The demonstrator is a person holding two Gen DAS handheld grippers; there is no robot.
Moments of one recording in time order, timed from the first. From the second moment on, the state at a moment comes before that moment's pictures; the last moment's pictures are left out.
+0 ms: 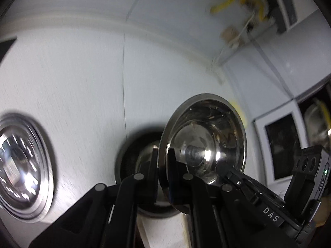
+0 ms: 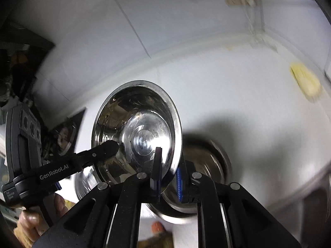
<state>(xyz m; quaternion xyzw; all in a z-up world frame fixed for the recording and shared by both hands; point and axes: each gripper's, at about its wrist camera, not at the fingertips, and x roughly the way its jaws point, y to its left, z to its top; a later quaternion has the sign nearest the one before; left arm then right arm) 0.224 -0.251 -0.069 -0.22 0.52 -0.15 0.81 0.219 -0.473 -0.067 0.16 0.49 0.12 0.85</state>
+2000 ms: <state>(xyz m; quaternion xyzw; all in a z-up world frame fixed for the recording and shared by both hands) 0.228 -0.227 -0.118 -0.17 0.52 -0.11 0.83 0.194 -0.530 -0.133 0.15 0.51 0.05 0.84</state>
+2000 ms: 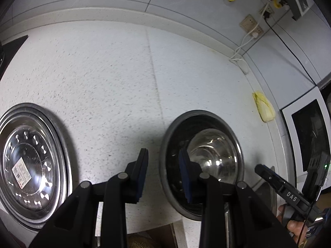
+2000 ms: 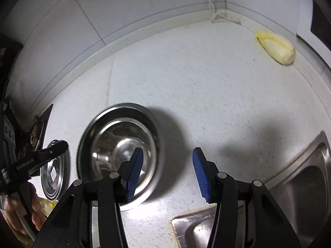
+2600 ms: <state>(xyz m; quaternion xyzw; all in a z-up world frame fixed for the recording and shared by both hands) 0.237 -0.230 -0.167 -0.21 0.58 -0.11 0.78 0.207 -0.534 -0.165 0.21 0.54 0.07 0.81</state>
